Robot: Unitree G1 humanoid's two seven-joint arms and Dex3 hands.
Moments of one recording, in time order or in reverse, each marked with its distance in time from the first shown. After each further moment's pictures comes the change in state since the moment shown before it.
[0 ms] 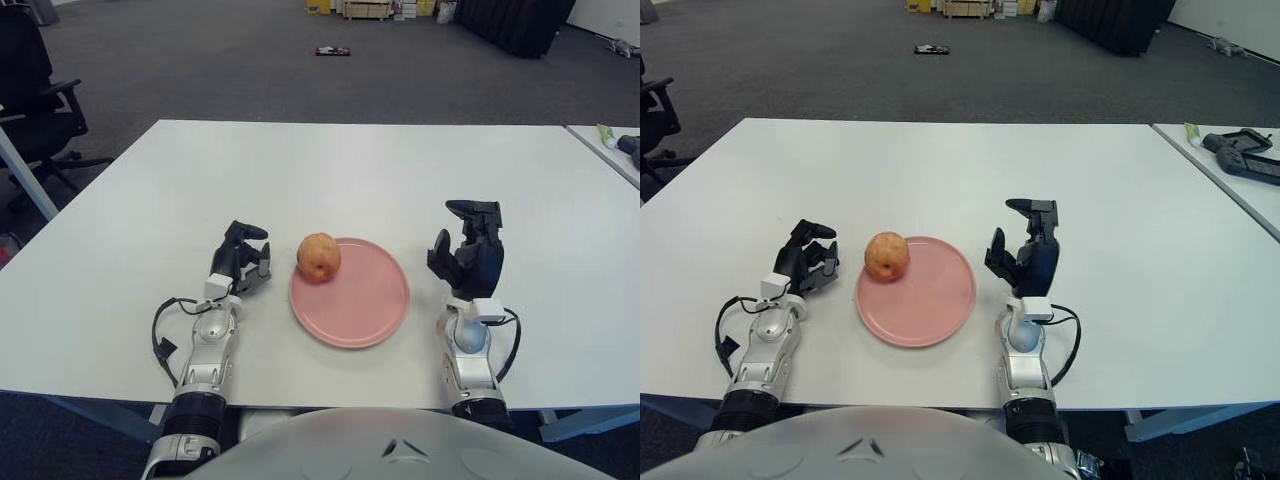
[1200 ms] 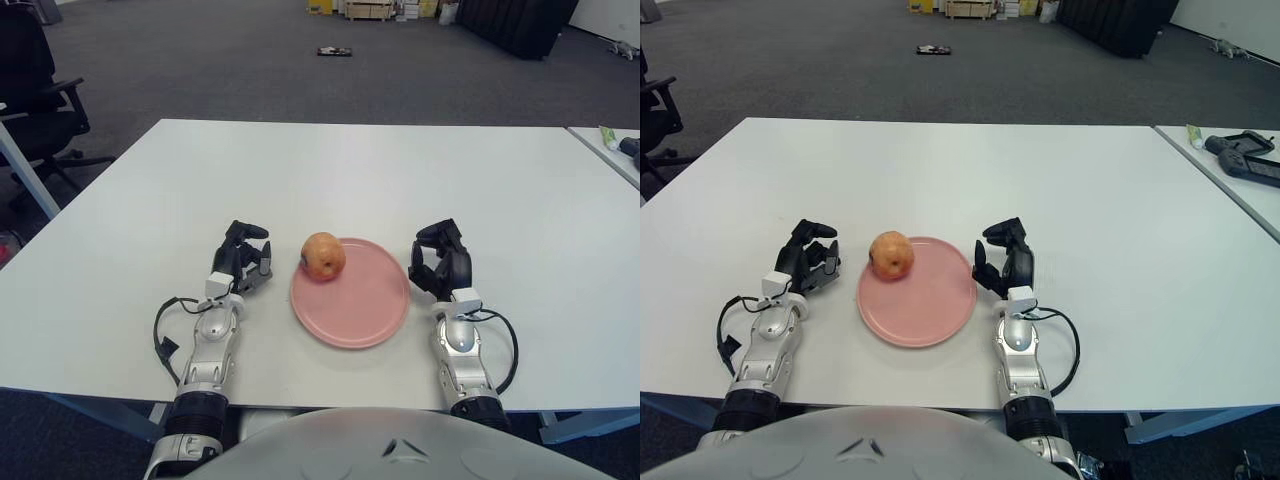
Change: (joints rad) left arm 0.000 -0.011 0.001 -0.017 -0.014 0.020 0.005; right arm -0.021 -0.030 0.004 0.159 0.061 0.218 0.149
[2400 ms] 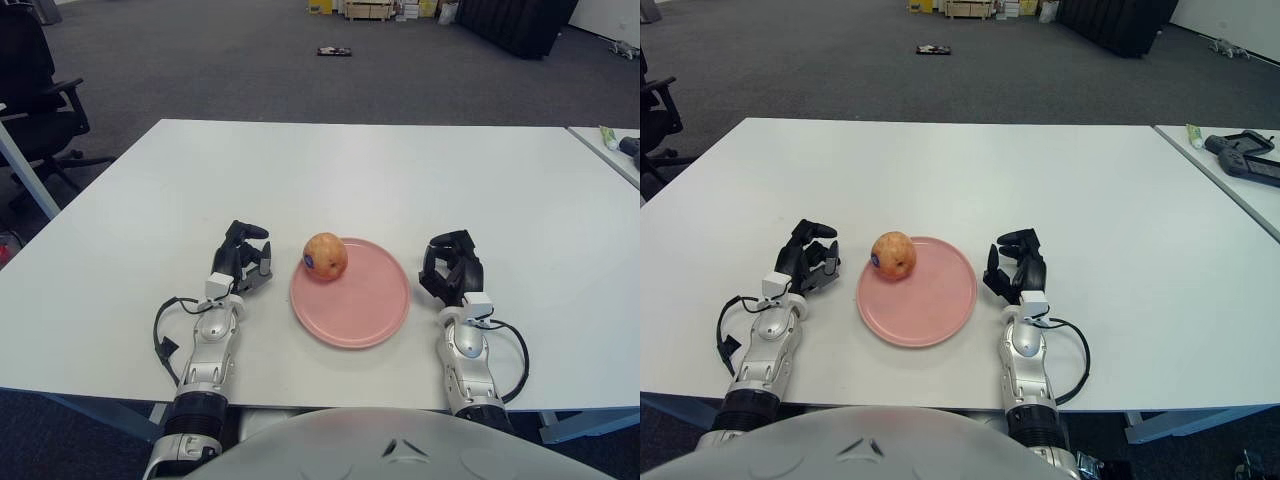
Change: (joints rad) left arm -0.001 0.004 0.000 0.009 0.003 -0.001 -0.001; right arm 0.038 0.026 -0.060 -0.047 0.050 0.072 -0.026
